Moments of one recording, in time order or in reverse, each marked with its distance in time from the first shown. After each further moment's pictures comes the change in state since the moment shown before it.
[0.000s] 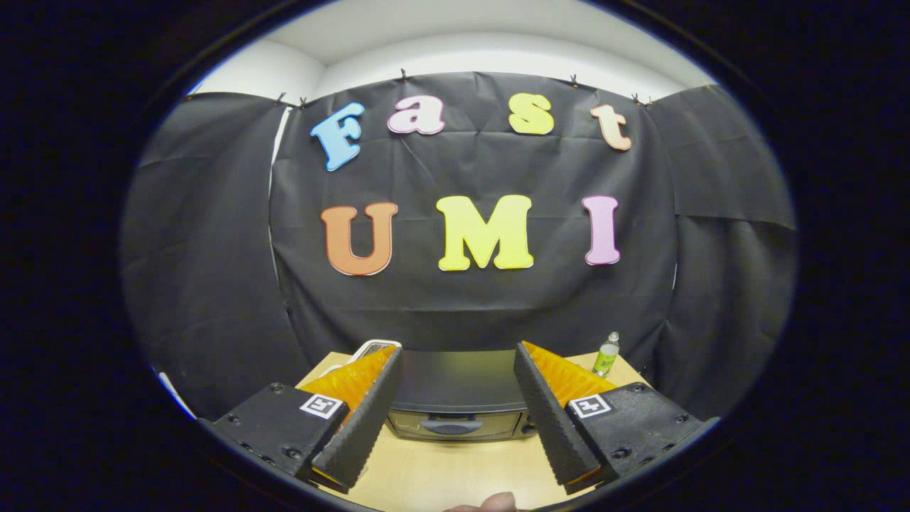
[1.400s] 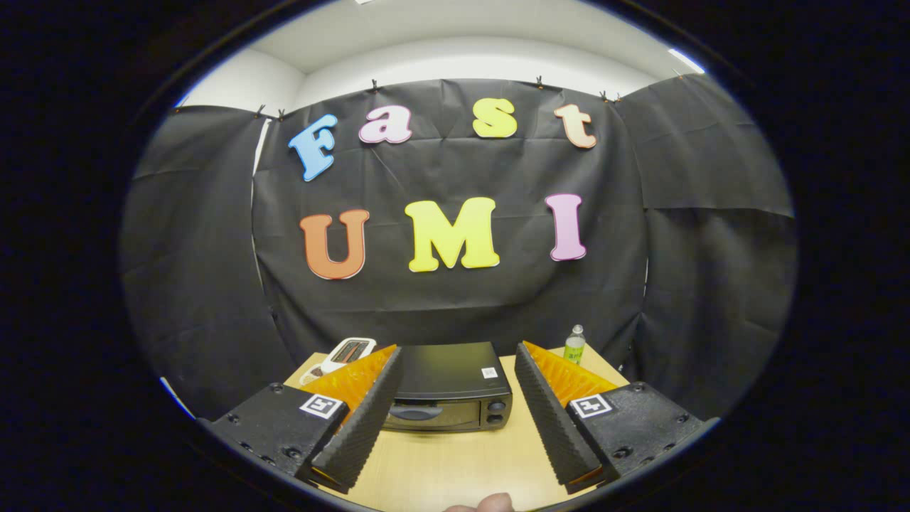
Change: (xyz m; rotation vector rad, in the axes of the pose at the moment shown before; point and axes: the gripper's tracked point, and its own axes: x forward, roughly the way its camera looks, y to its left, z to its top) arm -0.040 -0.073 -0.012 0.065 0.007 -0.081
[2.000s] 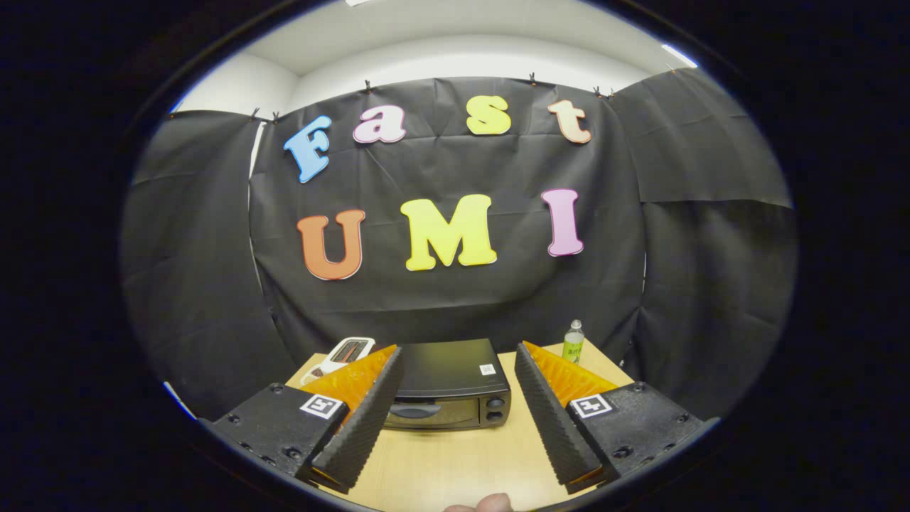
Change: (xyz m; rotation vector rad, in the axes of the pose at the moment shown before) arm -0.001 -0.005 -0.002 0.006 0.013 0.004
